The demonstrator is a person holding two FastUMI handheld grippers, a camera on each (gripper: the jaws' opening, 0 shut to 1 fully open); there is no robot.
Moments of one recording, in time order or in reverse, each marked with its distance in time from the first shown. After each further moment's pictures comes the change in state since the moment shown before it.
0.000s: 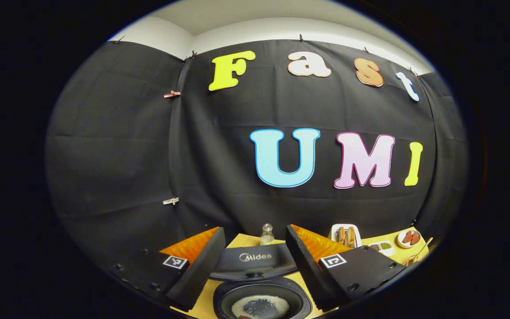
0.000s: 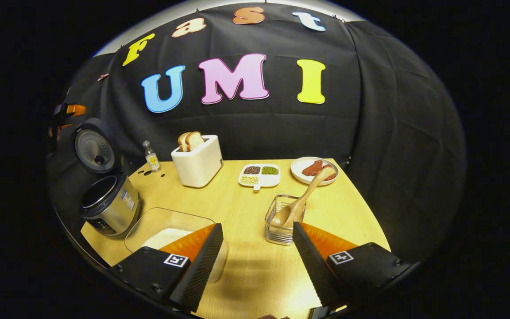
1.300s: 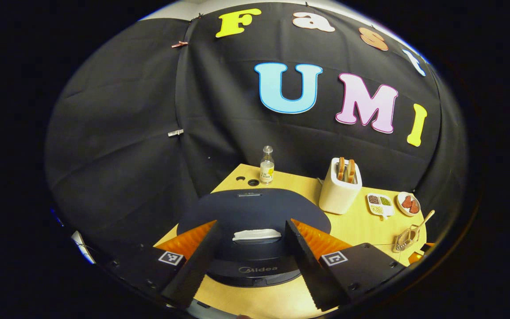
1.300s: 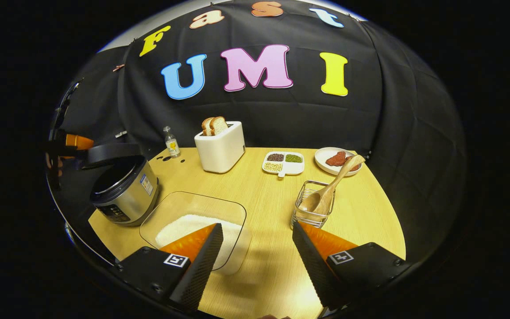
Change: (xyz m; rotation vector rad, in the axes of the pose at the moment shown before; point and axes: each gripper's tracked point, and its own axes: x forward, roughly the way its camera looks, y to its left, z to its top) left arm -0.097 -0.035 -0.185 -0.068 0.401 0.048; right arm 0.001 0.040 -0.026 -0.028 0.068 0.116
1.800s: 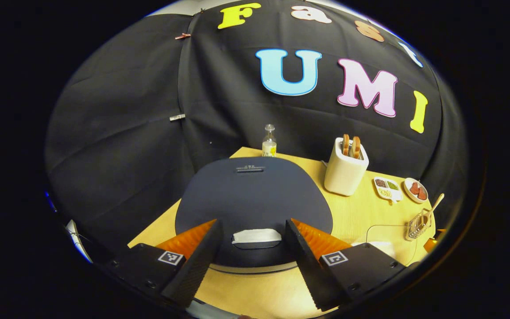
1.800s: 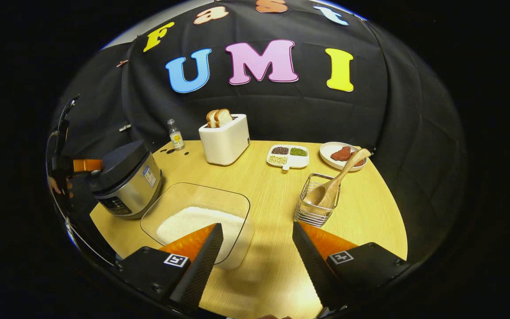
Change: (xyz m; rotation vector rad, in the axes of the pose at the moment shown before) left arm 0.021 -0.004 -0.071 0.015 0.026 0.021; right arm 0.000 0.000 -0.011 -0.013 0.036 0.018
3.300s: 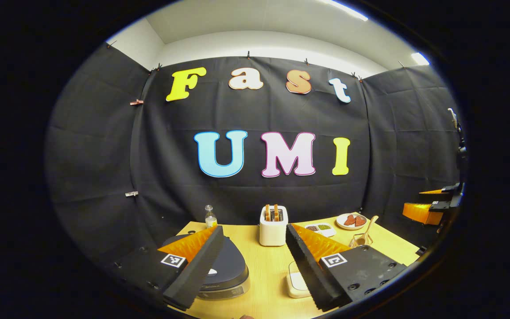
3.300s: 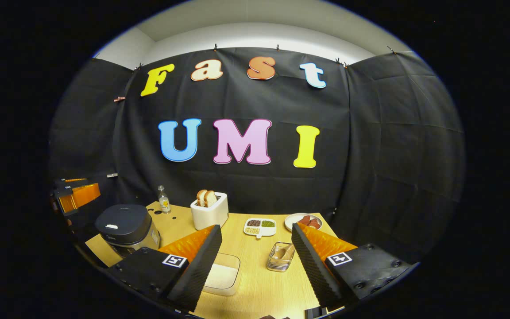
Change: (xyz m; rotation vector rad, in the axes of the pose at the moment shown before) left arm -0.195 -0.092 0.093 0.129 -0.481 -0.364; right arm -0.171 0.019 0.146 -0.045 -0.490 -0.183
